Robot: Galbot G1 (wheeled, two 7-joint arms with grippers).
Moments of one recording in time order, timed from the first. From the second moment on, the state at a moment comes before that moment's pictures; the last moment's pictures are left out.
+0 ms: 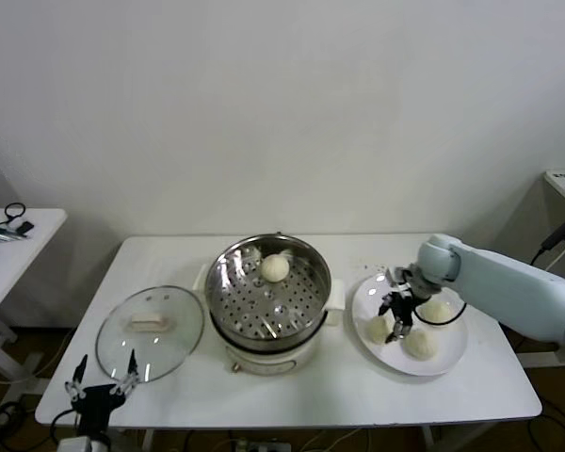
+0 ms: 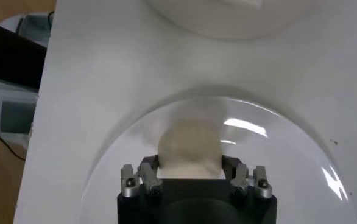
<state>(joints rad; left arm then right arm) 1.70 -1.48 -0.79 -1.95 -0.06 -0.06 -0.06 0.19 0.77 -1.15 1.17 0.27 -0.22 -1.06</state>
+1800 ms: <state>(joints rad) 1.72 -1.45 -0.76 -2.02 -0.08 -0.03 -0.06 0.64 1.34 -1.47 1.18 0.75 -0.35 -0.88</state>
